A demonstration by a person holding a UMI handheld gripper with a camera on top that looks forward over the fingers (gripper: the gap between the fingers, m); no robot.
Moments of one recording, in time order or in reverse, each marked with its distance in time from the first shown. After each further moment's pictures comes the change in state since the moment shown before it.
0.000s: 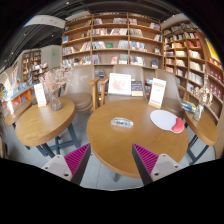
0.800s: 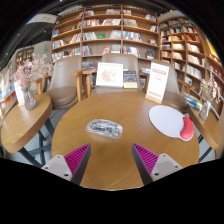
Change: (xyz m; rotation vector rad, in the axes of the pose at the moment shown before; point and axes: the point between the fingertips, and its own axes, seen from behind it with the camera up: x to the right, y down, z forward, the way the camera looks) arm 0.077 -0.001 0.175 -0.068 0.060 0.021
